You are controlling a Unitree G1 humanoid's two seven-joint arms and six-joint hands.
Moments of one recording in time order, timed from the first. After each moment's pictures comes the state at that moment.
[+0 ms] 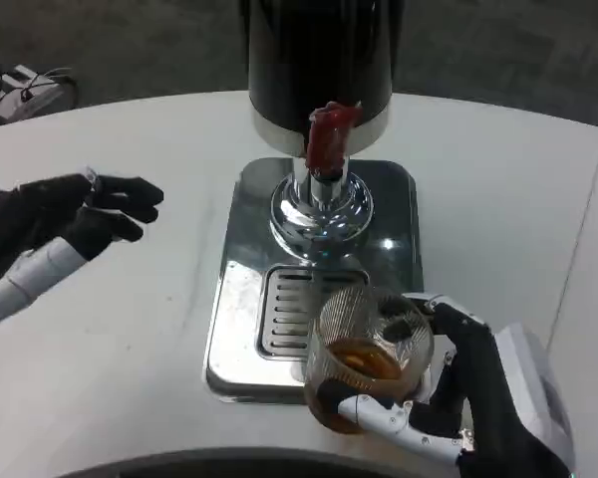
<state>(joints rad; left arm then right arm) -0.20 0.63 0.35 -0.01 -0.09 -0.29 -0.54 0.13 -0.02 0.34 -0.44 -0.67 0.18 -0.23</state>
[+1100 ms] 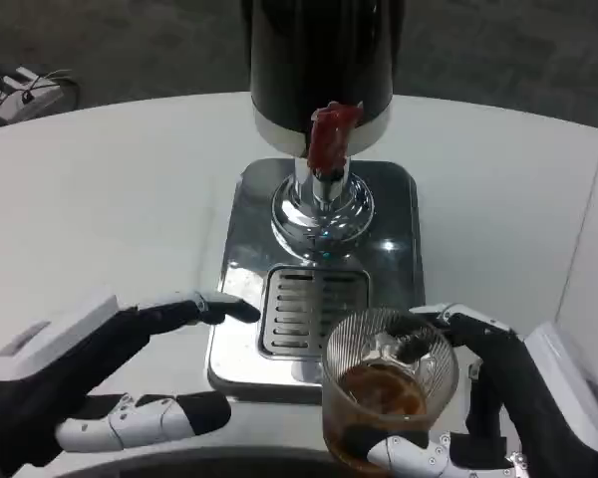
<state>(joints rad) 0.04 0.67 0.22 -0.23 0.07 -0.42 -0.53 0.28 -0.15 0.25 -0.75 -0.67 0.18 0.06</state>
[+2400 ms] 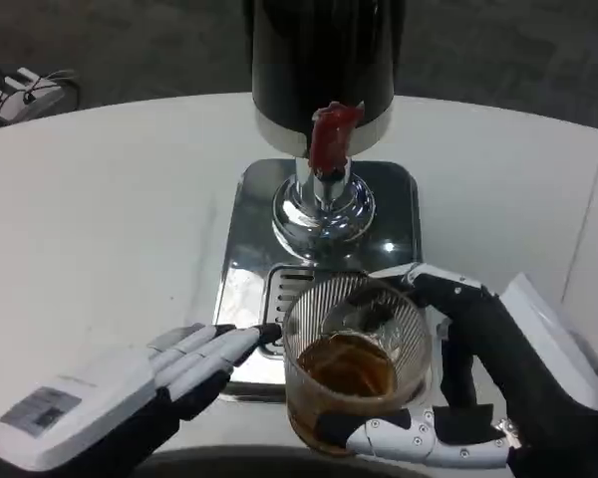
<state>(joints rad) 0.27 0.69 0.27 -0.46 0.25 -0.49 -0.48 0.17 -0.19 0.20 -0.84 -0.60 0.18 0.23</state>
